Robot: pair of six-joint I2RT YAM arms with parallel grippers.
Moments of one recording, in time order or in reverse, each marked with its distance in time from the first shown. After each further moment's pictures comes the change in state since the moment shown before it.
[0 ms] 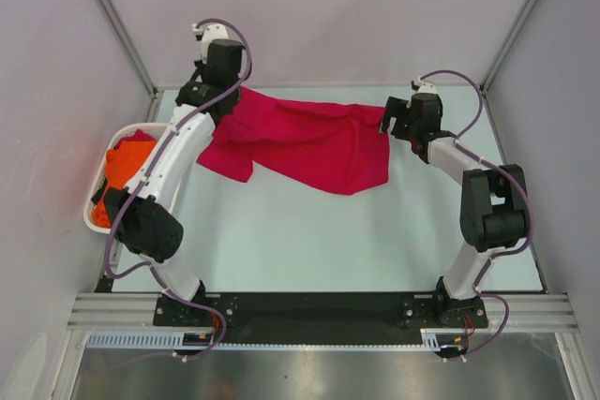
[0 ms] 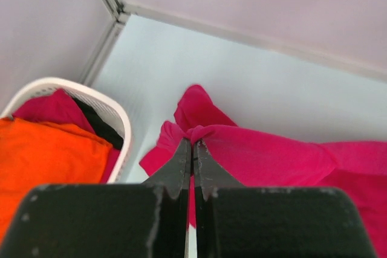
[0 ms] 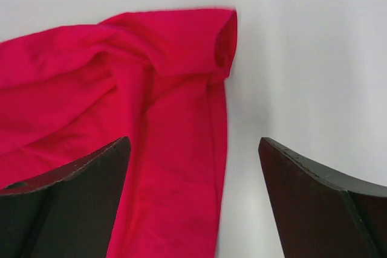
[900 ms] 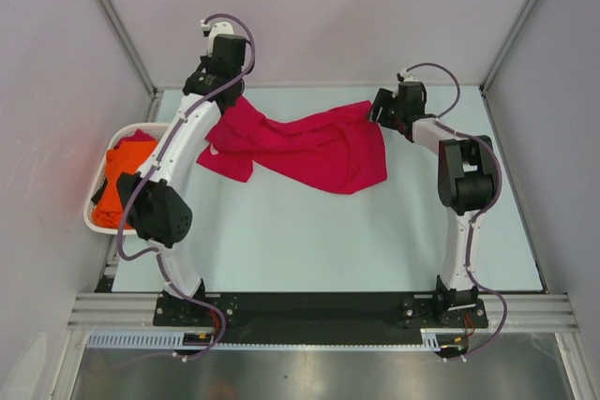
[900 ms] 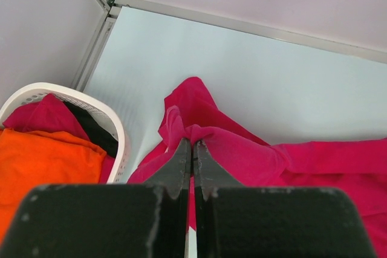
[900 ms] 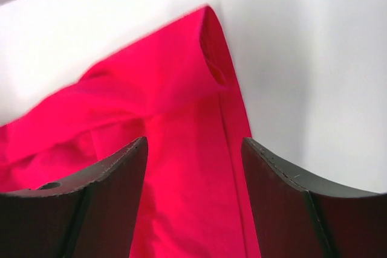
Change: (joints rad) left arm 0.043 0.129 0.163 -0.048 0.050 0.043; right arm -0.008 0.383 0.352 -0.035 -0.178 0.094
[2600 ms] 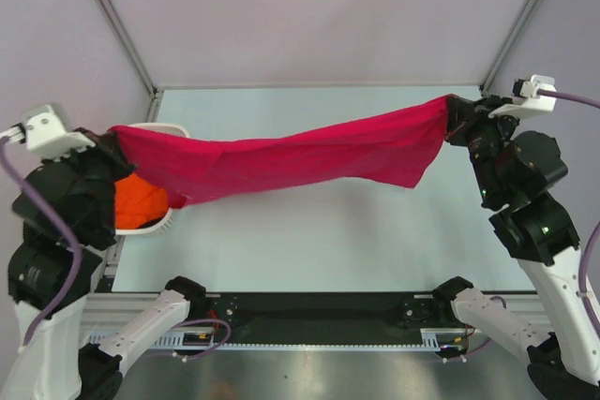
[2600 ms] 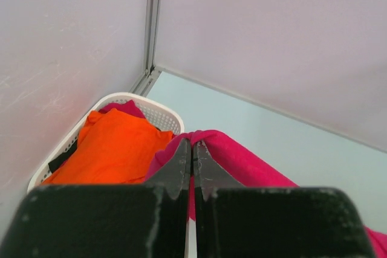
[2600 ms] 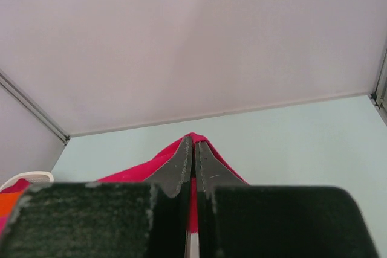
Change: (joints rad) left arm -0.080 -1.064 -0.381 -0.165 -0.074 0.006; right arm 0.331 -1.280 -0.168 -0.402 0.548 -0.154
